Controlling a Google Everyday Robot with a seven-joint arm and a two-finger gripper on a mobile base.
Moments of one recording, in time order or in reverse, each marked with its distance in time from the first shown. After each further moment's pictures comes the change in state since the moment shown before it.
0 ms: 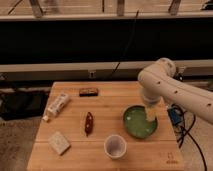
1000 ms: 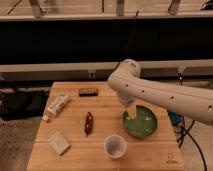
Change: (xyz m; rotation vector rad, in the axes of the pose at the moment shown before) arm -0.100 -0.027 0.010 0.013 0.057 -0.281
